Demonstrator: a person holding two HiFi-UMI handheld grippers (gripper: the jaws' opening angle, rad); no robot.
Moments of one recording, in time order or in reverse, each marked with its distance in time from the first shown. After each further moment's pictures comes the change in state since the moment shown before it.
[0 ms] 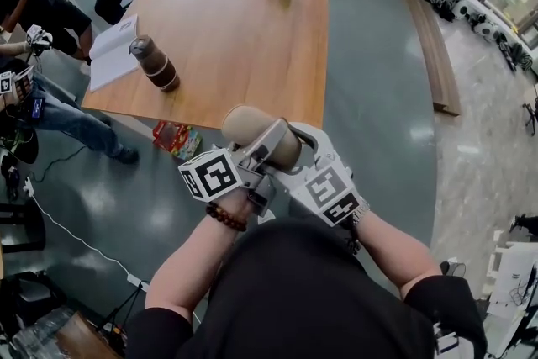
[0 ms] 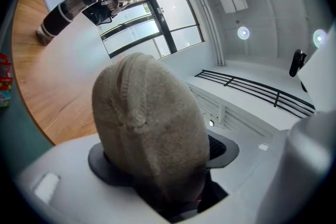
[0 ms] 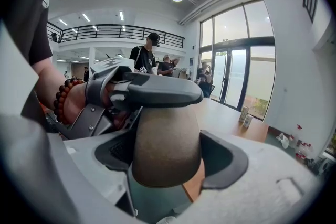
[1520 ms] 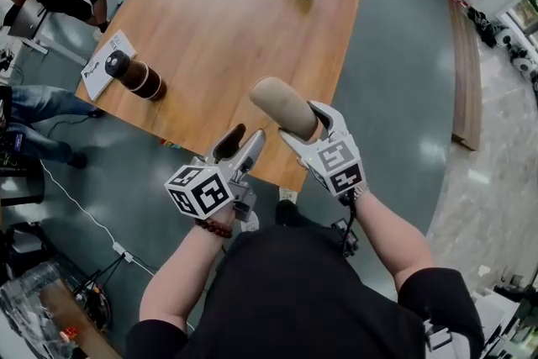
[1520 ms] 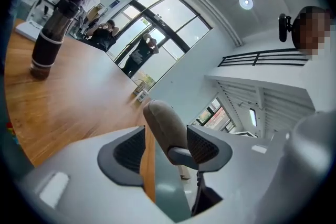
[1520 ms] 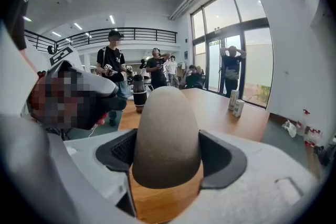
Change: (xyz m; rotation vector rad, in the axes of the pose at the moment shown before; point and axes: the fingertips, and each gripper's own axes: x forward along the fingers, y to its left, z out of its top) left arm 0.086 0.087 0.045 0.233 -0.075 0.385; right arm 0.078 -0.219 -0.061 0.098 0.045 0.052
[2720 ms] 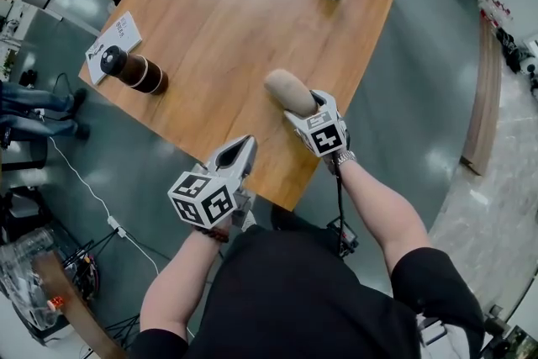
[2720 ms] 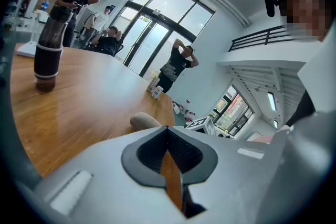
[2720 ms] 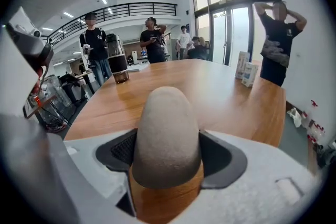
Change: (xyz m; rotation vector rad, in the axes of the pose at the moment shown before) left arm 0.032 0.038 -0.013 0.102 0.062 0.182; right arm 0.141 -0.086 -0.092 0.000 0.259 0.042
